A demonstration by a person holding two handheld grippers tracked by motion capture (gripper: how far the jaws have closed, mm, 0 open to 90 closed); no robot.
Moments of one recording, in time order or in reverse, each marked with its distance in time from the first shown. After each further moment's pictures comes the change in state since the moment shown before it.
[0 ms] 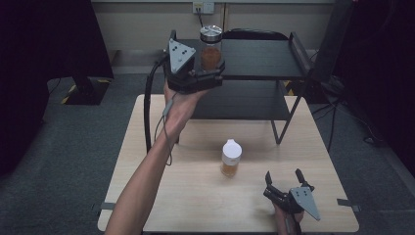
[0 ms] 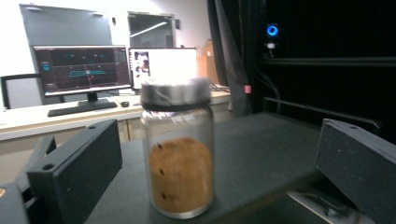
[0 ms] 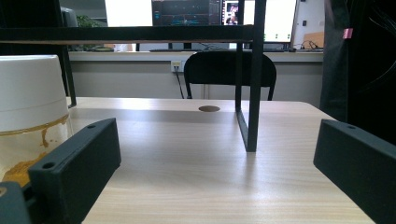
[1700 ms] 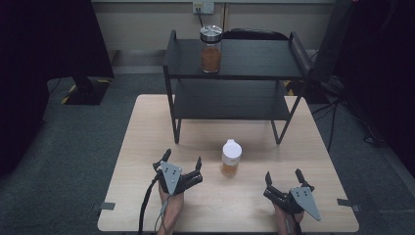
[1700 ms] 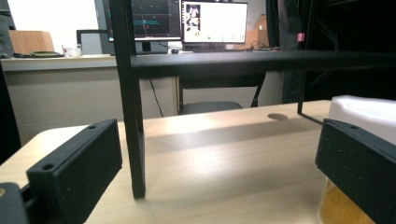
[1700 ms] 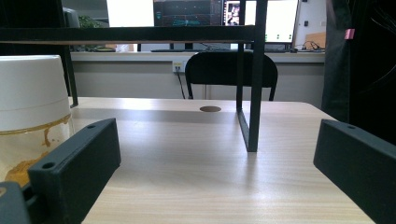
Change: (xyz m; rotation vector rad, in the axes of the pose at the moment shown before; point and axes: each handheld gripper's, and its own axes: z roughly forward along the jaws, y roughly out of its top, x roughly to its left) left arm -0.066 -0.258 -0.118 0.073 0.244 -0.022; right arm -0.001 0.000 -0.001 -0.001 0.007 0.000
